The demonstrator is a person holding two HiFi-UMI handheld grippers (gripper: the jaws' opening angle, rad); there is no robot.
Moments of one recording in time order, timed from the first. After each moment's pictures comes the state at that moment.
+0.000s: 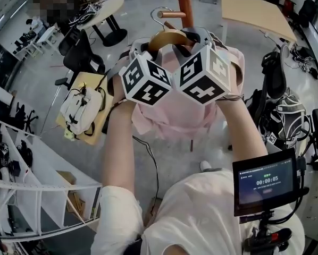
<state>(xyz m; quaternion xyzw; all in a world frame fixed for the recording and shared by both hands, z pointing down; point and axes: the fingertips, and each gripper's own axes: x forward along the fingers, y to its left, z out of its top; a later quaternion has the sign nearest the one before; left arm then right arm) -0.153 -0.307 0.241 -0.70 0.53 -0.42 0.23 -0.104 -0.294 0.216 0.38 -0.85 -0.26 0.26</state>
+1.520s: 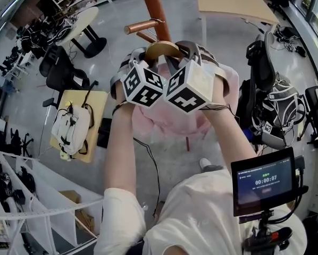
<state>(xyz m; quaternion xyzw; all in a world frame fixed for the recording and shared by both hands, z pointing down) -0.095 -0.393 0.317 -0.75 0.47 -0.41 0.23 -0.050 -0.356 0.290 0.44 -0.82 -0.18 0.31</state>
